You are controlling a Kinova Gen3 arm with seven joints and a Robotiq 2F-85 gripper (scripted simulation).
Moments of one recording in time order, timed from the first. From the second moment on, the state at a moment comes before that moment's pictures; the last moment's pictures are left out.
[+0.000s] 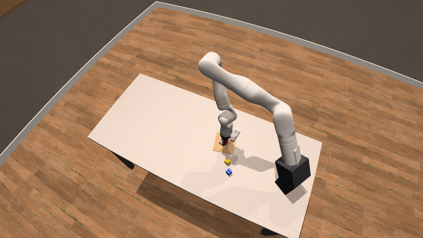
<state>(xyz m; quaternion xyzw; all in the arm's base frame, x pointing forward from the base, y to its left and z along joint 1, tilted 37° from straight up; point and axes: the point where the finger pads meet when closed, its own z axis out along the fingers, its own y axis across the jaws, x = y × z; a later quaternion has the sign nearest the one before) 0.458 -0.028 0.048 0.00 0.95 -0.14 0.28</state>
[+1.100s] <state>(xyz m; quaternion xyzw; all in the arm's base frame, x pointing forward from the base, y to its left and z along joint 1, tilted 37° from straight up) 0.449 -0.025 0.058 0.00 0.95 -0.14 0.28</state>
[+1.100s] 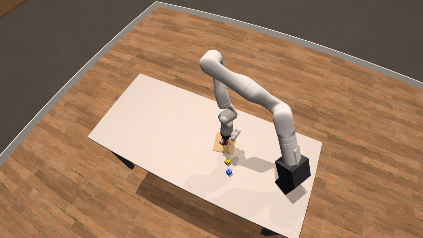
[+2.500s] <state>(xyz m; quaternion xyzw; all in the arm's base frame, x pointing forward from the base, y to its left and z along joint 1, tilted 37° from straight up) 0.412 -0.003 0.119 0.00 0.95 -0.14 0.28</state>
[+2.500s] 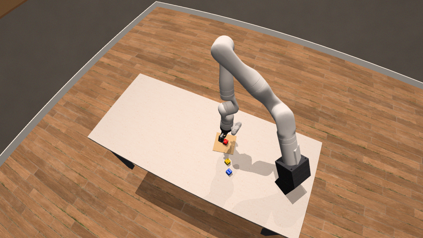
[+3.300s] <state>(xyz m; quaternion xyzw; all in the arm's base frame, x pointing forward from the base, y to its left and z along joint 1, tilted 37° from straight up) 0.411 -0.004 0.119 0.03 0.95 -0.13 0.29</state>
